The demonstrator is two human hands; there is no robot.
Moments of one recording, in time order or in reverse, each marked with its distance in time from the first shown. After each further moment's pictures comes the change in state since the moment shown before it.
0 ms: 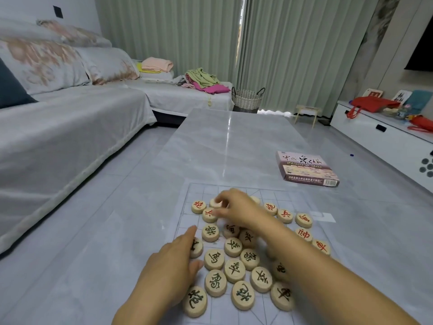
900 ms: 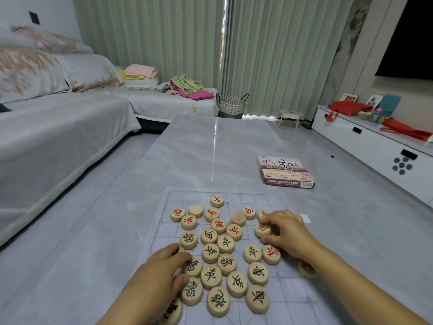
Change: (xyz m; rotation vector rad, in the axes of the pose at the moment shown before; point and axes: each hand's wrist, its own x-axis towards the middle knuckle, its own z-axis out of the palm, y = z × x) left_hand 0.005 0.007 0.010 0.026 -0.055 0.161; right_hand -0.073 0.122 -0.044 -0.221 0.102 0.072
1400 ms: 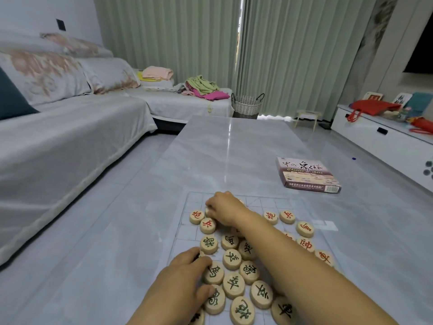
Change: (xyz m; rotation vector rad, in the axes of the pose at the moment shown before) left_hand 0.005 -0.004 0.002 0.018 -0.027 -0.009; right_hand 0.109 -0.140 0.041 -0.134 -0.115 -0.212
